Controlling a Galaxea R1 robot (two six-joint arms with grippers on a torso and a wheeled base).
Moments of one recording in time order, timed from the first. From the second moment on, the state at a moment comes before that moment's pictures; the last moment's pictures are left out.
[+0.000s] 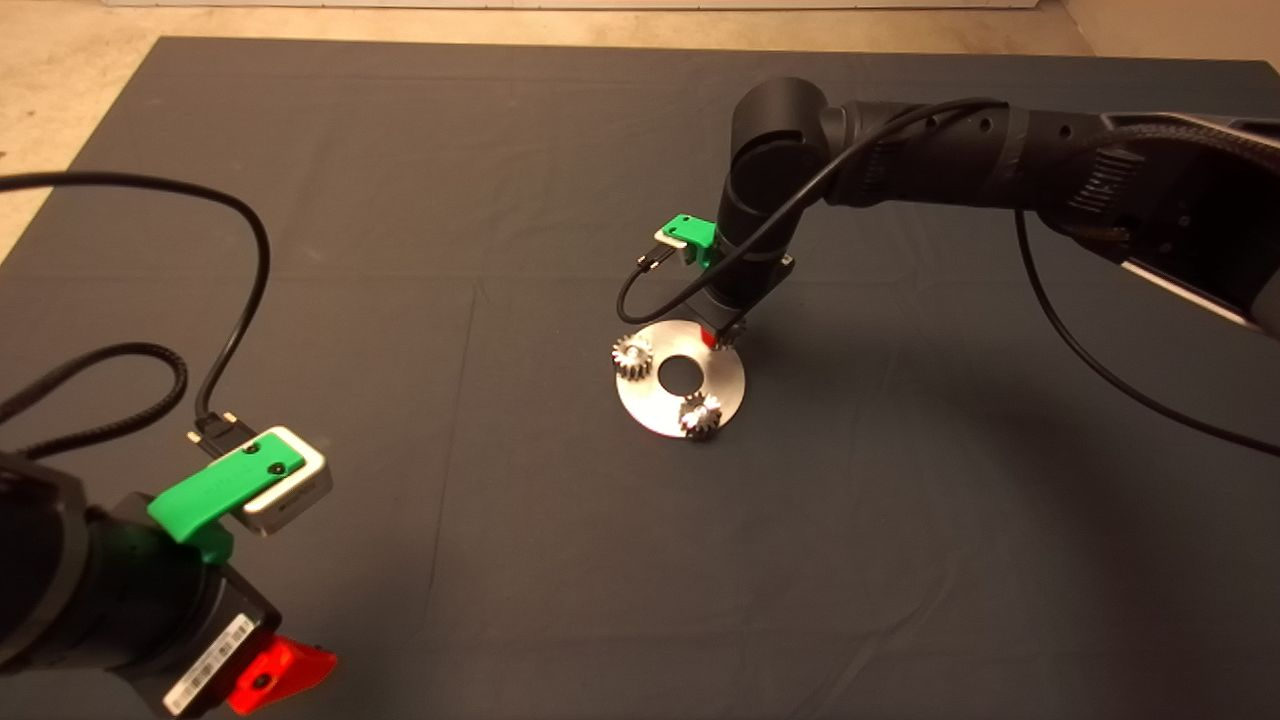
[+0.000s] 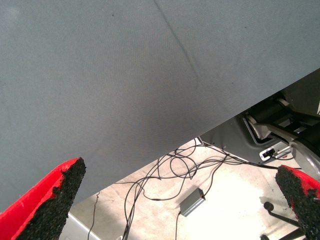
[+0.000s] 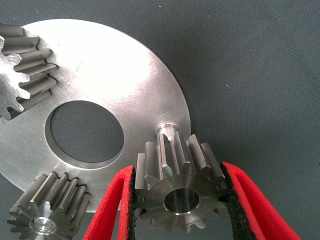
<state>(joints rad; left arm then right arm) -0.56 1.97 -0.28 0.17 1.51 -1.12 0.38 2.89 -1.53 -0.33 -1.52 0.67</state>
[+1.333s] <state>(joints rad) -0.56 1.97 -0.28 0.17 1.51 -1.11 0.39 2.87 -1.49 -0.32 -1.47 0.68</state>
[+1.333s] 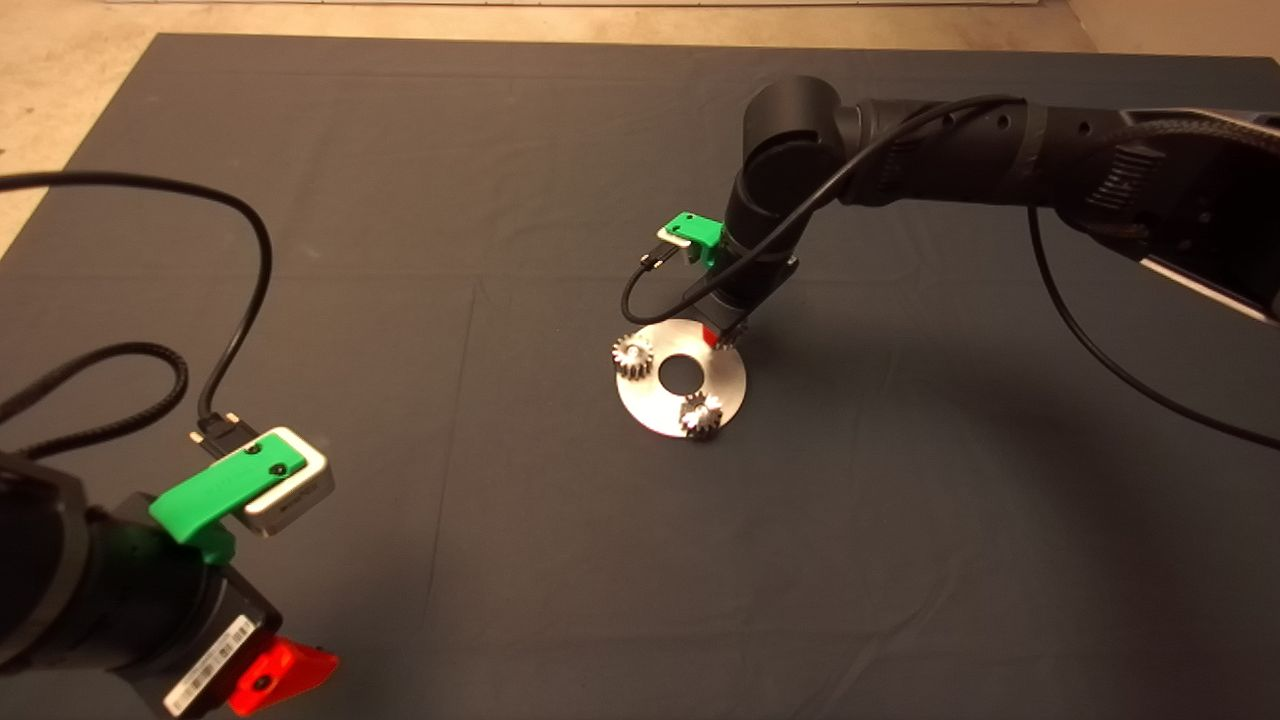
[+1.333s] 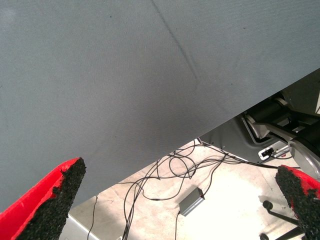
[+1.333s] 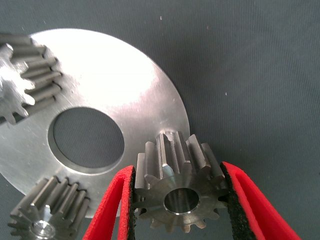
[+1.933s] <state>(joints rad) -0.56 1.97 -0.28 0.16 1.51 -1.11 0.40 2.86 -1.48 -0.31 -1.47 0.68</state>
